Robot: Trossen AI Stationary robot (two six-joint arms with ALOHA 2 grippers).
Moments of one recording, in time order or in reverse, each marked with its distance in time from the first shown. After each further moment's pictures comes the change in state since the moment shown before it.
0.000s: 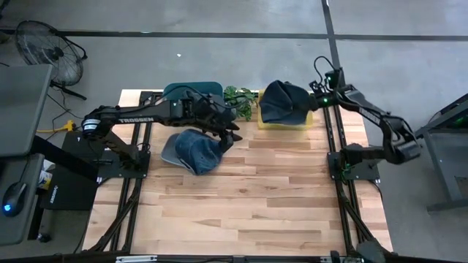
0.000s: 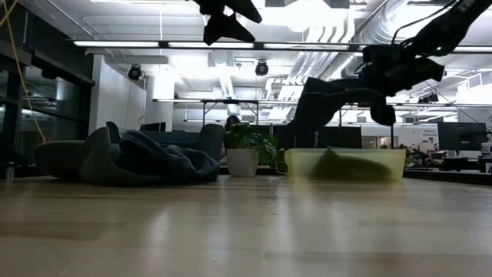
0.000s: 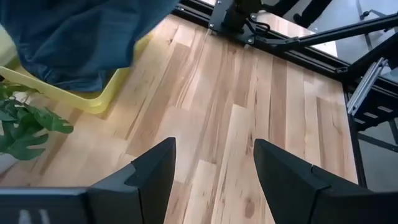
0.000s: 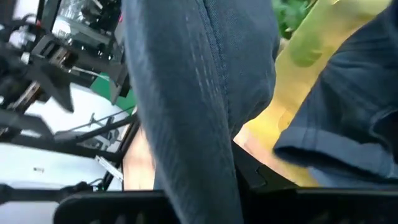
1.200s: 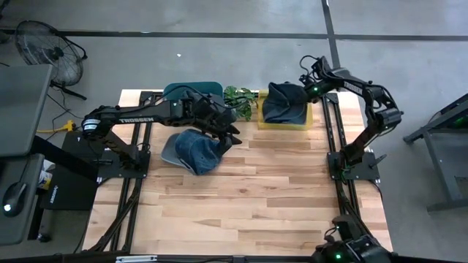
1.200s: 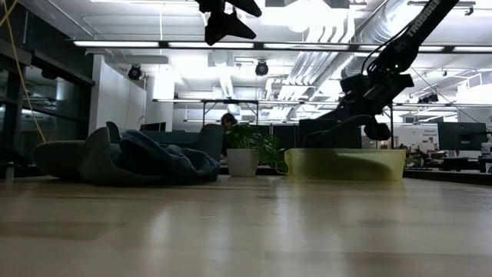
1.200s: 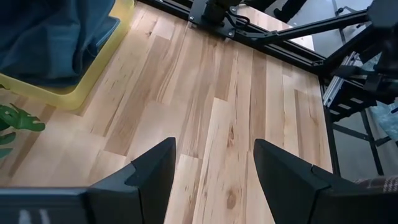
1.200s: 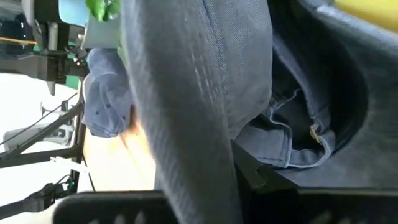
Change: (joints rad) left arm -0.001 0.000 0.000 -0.004 0.087 -0.008; right arm -0.006 0.416 0.354 -0.415 0.193 -0.230
